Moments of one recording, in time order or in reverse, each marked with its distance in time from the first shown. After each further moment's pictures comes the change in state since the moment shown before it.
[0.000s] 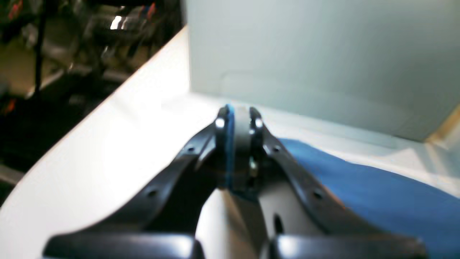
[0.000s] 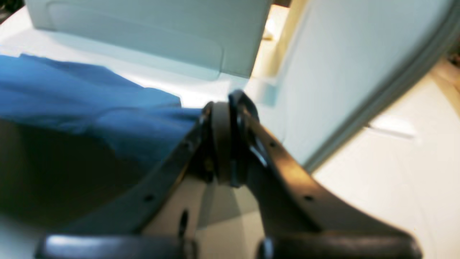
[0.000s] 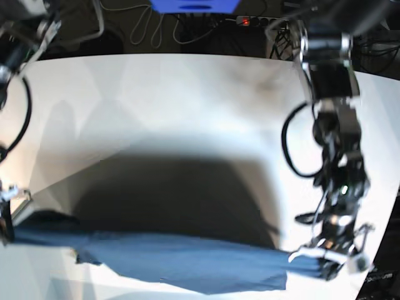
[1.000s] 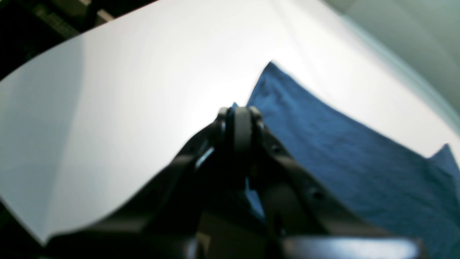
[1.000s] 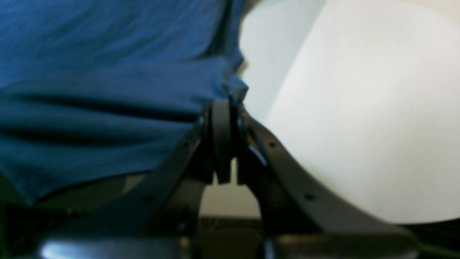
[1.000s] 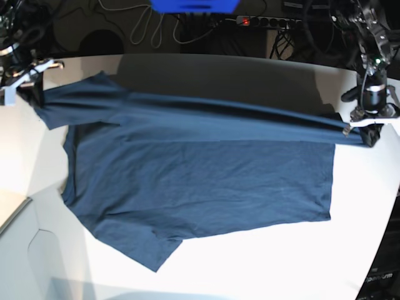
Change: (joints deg) left arm 35.5 0.6 -20.3 10.2 -21.2 -0.2 -0.6; right arm -36.3 -14.4 6.5 8.1 0.1 0.1 0.8
